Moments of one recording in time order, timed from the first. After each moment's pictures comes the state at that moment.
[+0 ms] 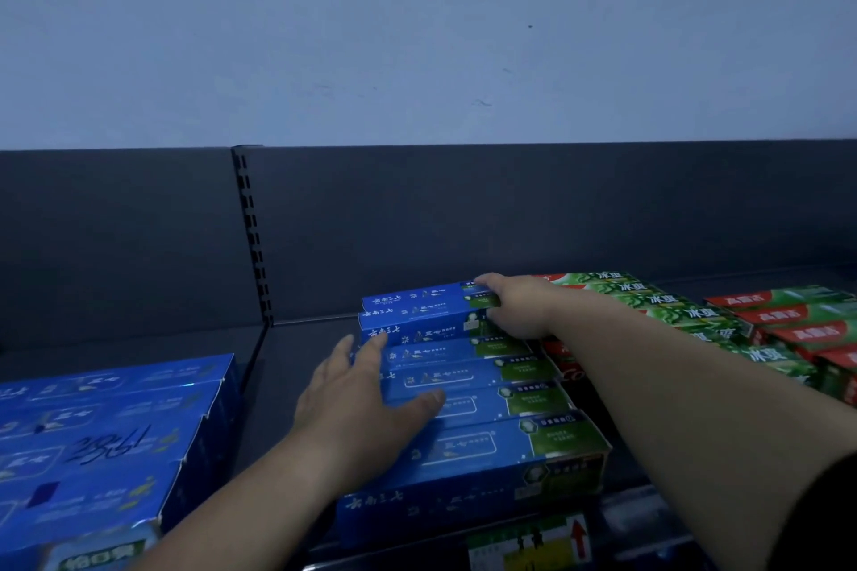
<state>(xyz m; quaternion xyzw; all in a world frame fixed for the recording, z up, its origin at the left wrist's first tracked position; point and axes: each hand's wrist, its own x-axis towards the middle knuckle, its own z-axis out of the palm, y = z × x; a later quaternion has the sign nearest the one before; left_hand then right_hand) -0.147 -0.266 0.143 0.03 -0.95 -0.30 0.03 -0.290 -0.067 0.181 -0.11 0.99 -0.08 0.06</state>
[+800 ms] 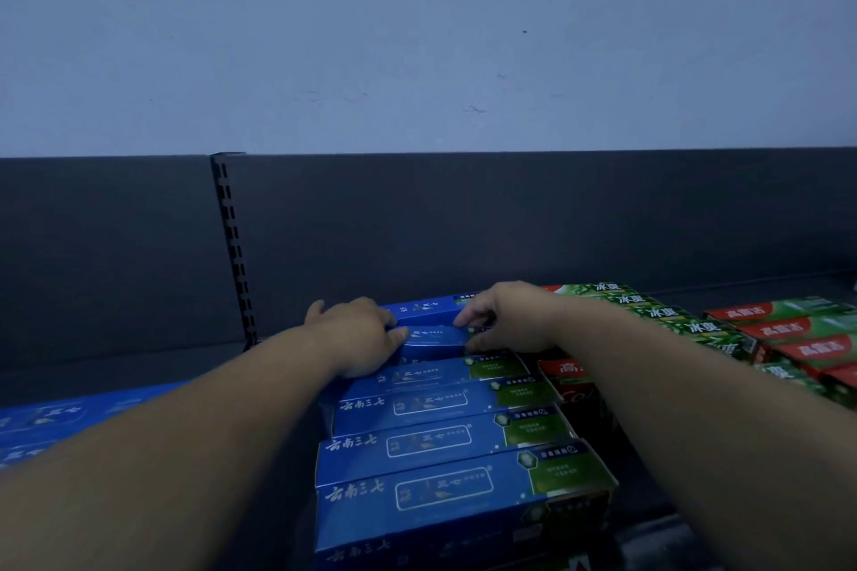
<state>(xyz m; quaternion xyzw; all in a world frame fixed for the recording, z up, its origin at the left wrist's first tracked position) -0.259 -0.273 0.177 -0.03 -1.00 -0.02 -0.04 -0.292 -0.065 0.185 -0.20 0.97 -0.14 0.06</state>
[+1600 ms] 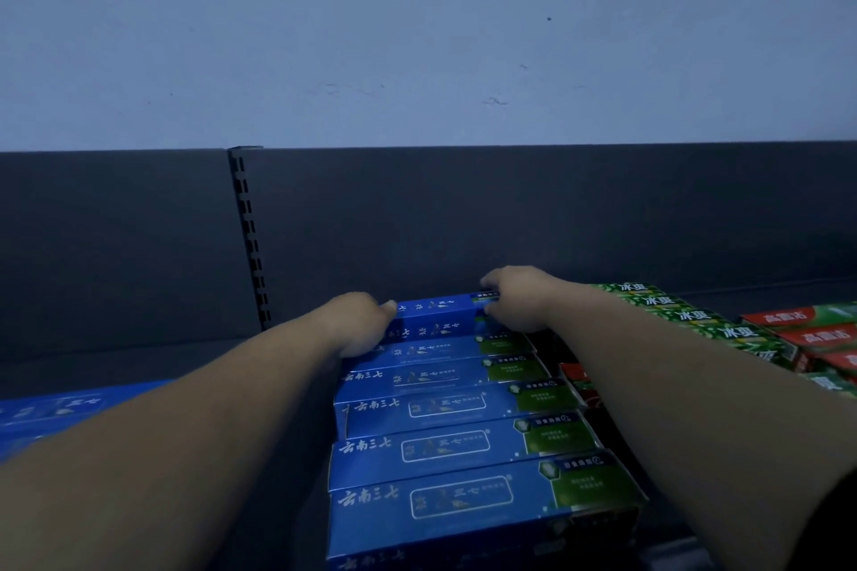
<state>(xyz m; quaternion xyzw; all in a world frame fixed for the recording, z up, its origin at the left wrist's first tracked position) -0.261 -0.285 0.183 0.06 -0.97 -0.23 -0.05 -0.323 -0.085 0.189 -0.12 0.99 -0.05 0.04</state>
